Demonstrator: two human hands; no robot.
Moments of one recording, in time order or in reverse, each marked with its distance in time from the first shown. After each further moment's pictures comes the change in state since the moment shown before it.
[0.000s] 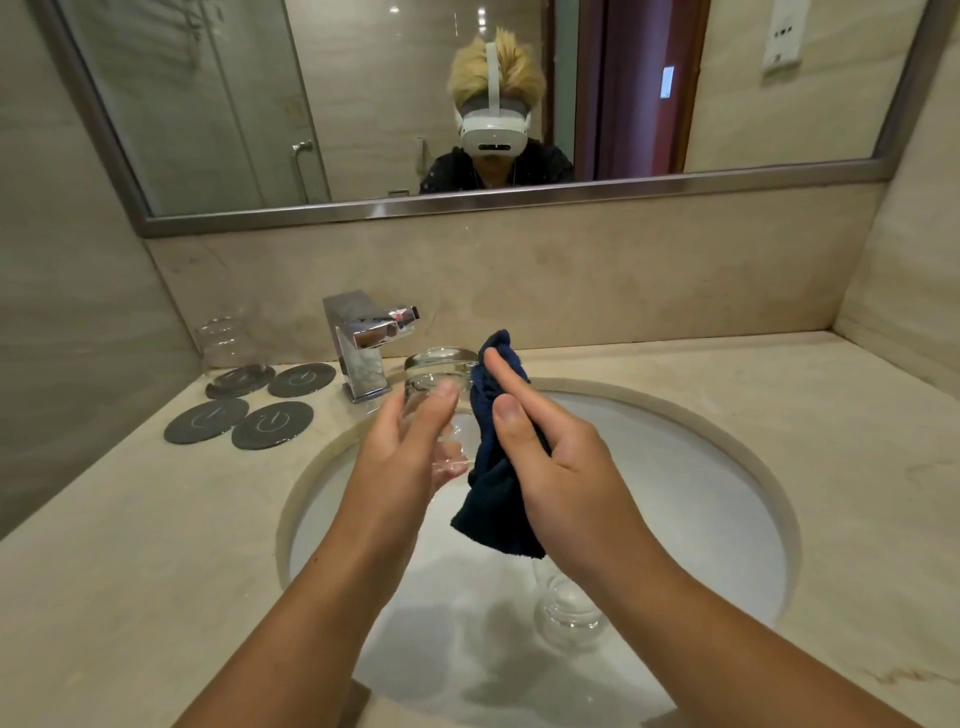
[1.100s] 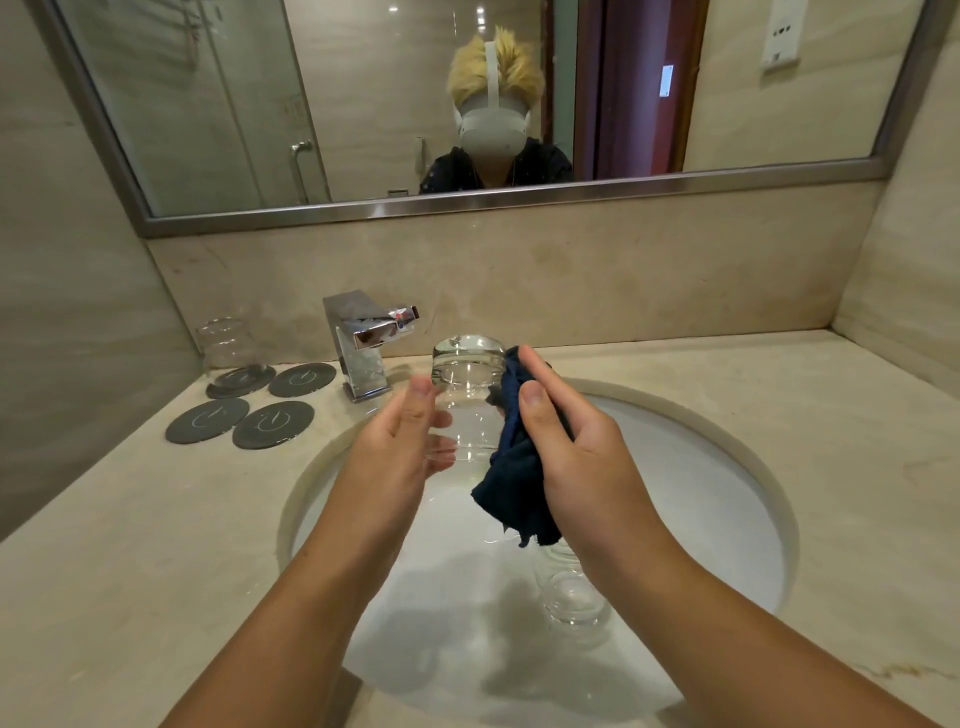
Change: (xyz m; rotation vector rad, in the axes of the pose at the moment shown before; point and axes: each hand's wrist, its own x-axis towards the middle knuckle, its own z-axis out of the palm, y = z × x) left_hand 0.002 0.003 -0.003 0.058 0.023 0.087; right_hand 0.003 -0.001 -0.008 0.120 0.101 0.113
